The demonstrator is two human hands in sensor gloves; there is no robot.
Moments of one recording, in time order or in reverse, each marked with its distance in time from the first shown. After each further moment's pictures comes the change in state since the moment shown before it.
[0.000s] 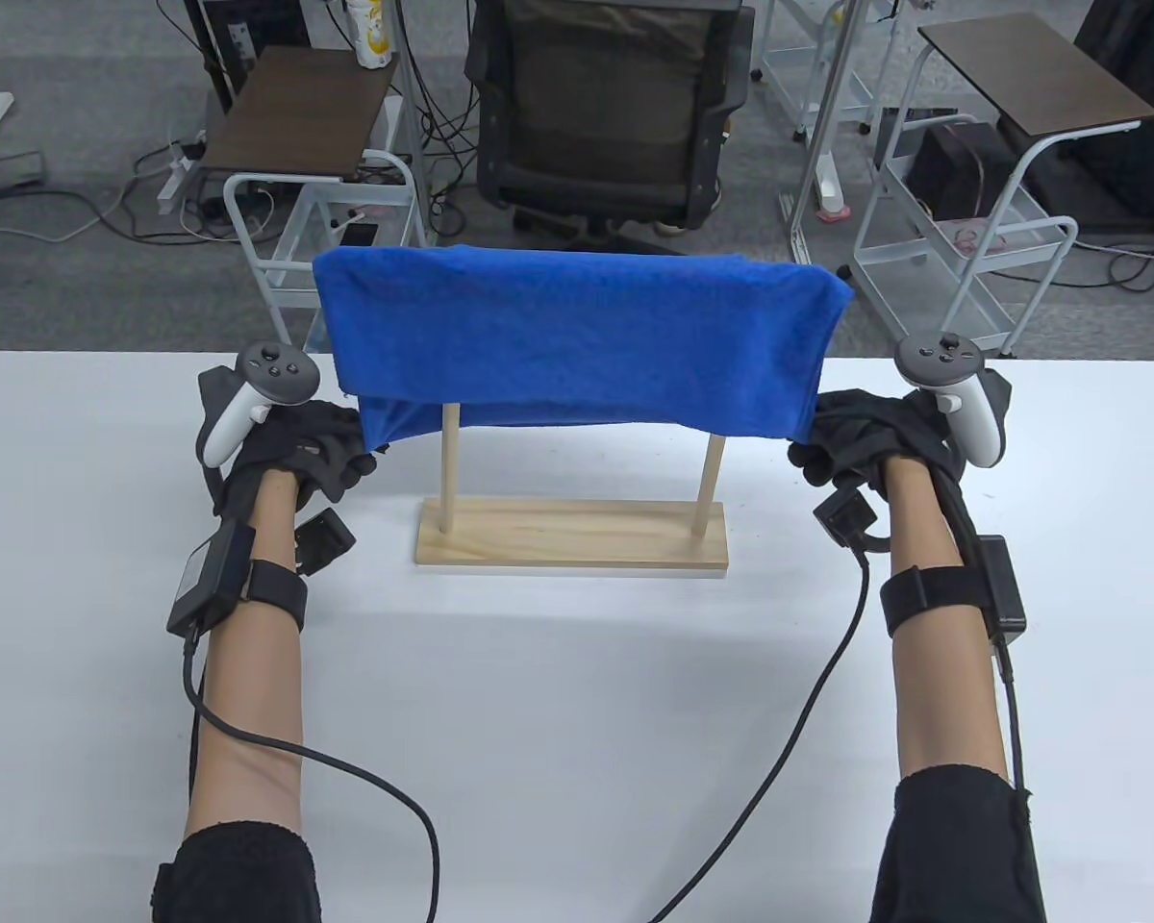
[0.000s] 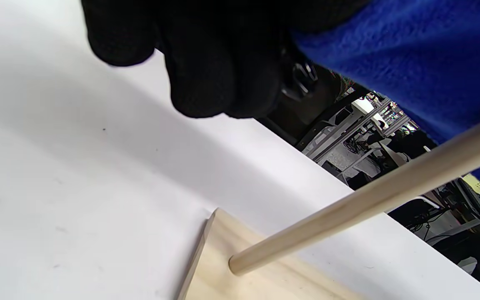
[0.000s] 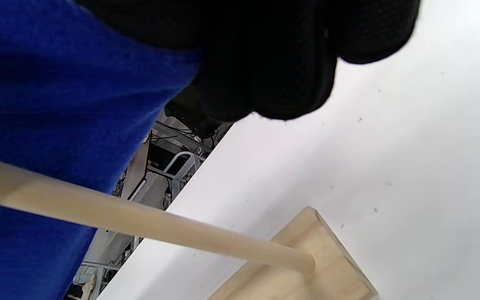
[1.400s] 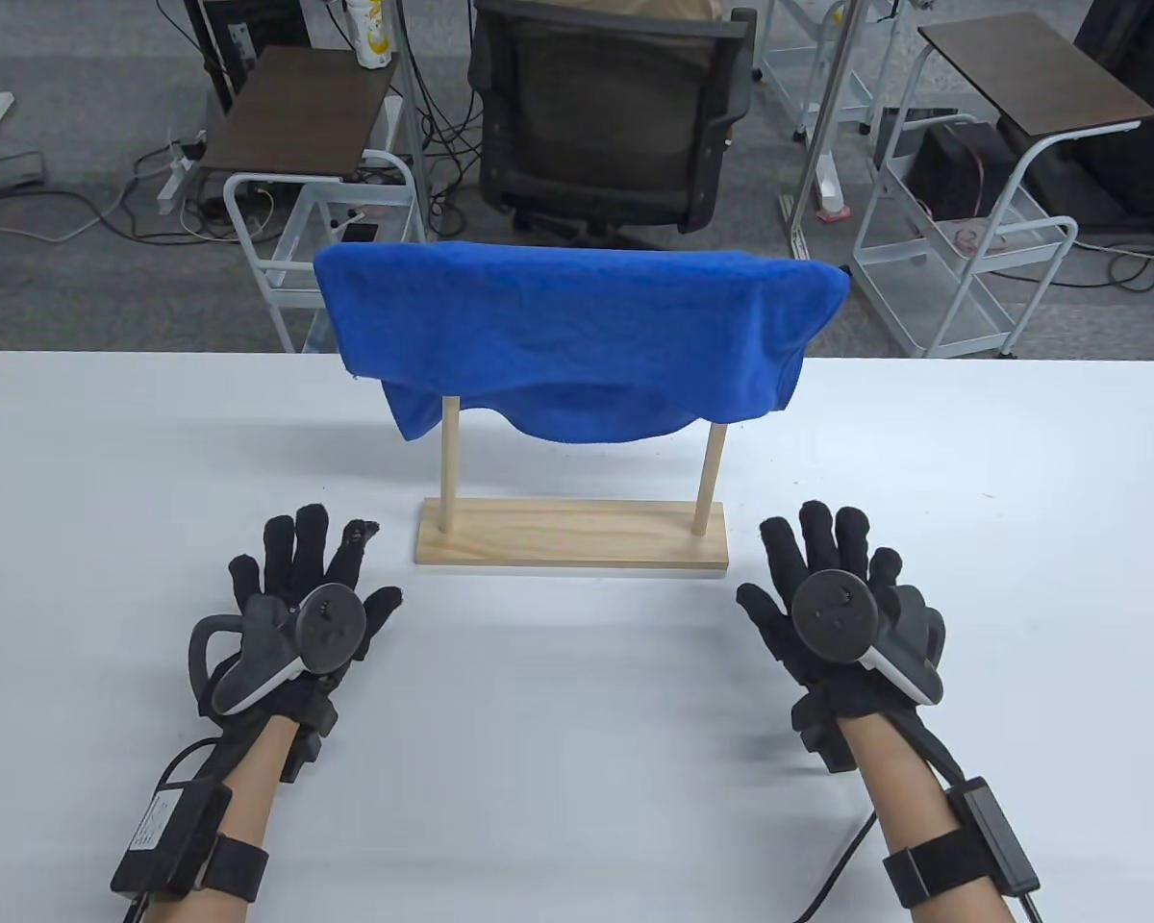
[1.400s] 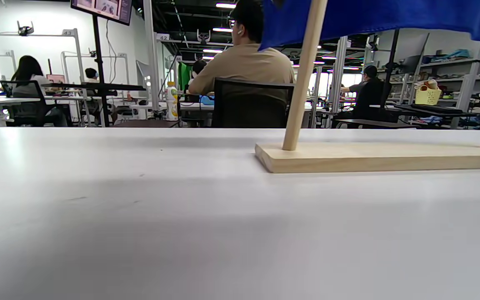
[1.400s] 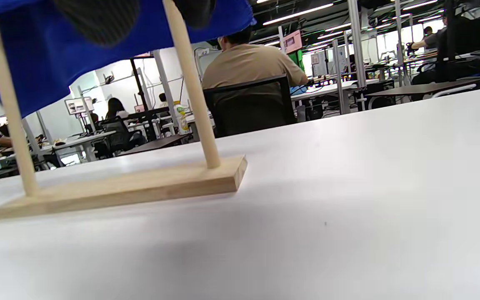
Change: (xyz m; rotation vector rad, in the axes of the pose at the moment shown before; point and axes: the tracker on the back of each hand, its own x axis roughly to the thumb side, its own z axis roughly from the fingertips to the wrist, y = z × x) left_hand -0.028 -0.120 0.144 0.352 -0.228 -0.634; right_hand -0.056 0.130 0.140 -0.293 -0.404 0.728
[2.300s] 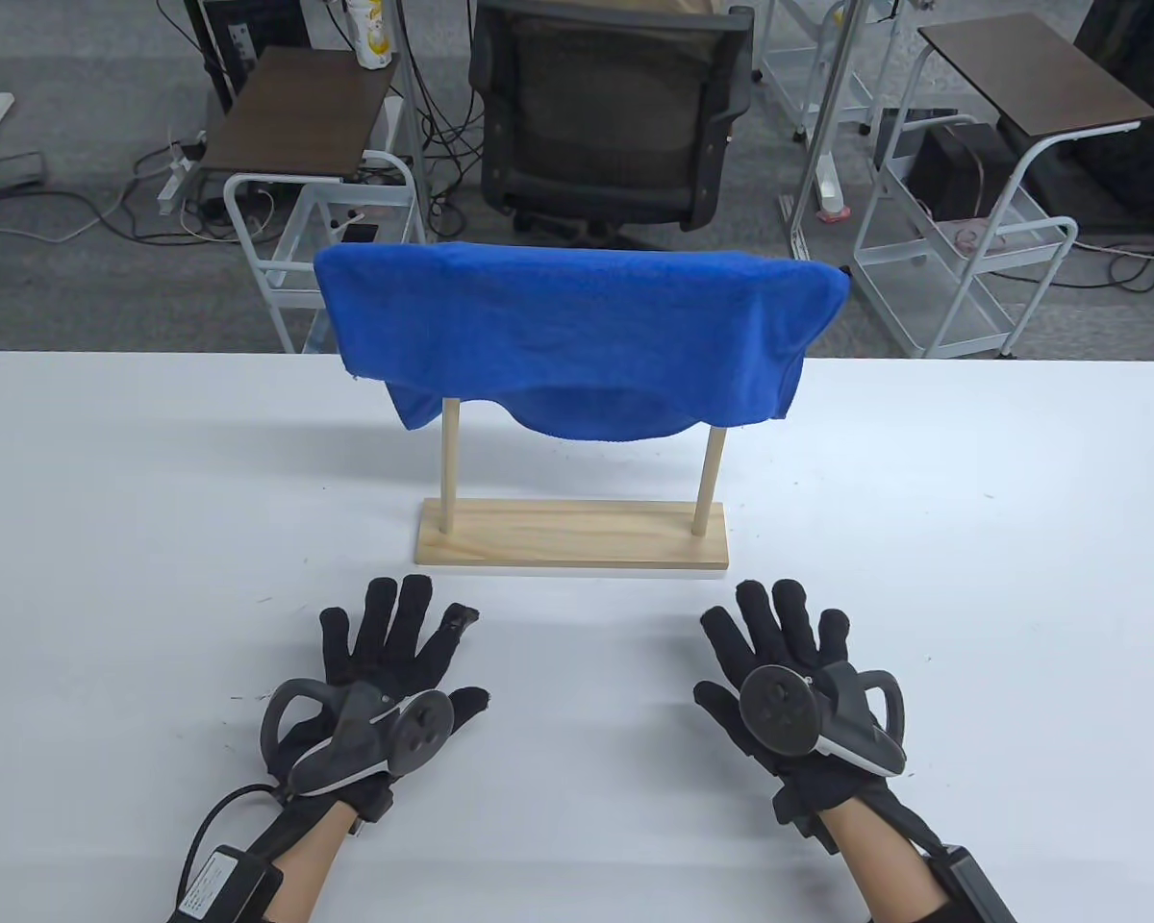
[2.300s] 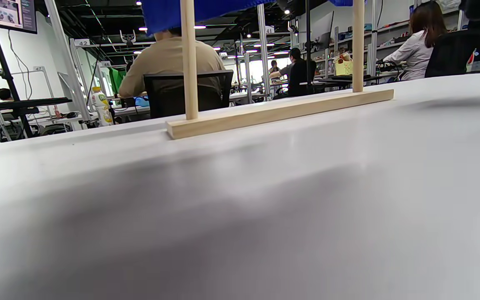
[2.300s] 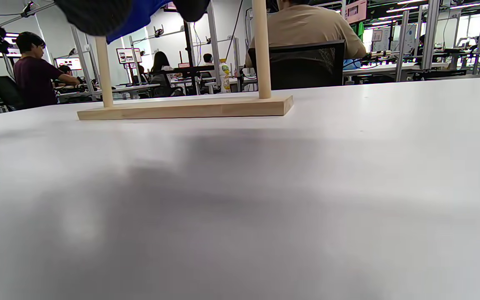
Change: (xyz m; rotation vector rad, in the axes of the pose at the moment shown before) left_hand 0.069 -0.027 0.039 -0.010 -0.221 -0.124; right_hand 0.023 0.042 0.040 0.122 -0.160 0.102
